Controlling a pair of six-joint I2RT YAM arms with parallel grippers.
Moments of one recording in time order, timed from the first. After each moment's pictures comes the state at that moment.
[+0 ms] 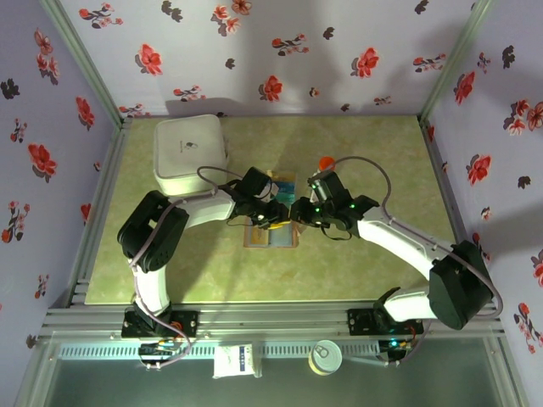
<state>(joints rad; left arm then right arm) -0.73 1.88 1.14 -0.23 0.51 -0.88 0.65 1.34 0.88 -0.42 -0.22 0.77</state>
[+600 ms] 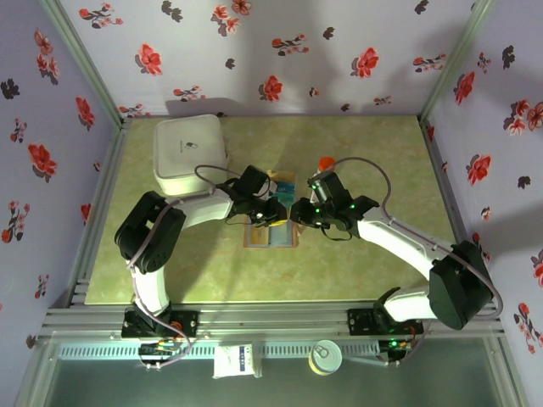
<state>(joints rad) -0.72 1.86 1.14 -0.23 0.51 -0.88 0.65 1.34 0.88 -0.42 -0.23 0.77</state>
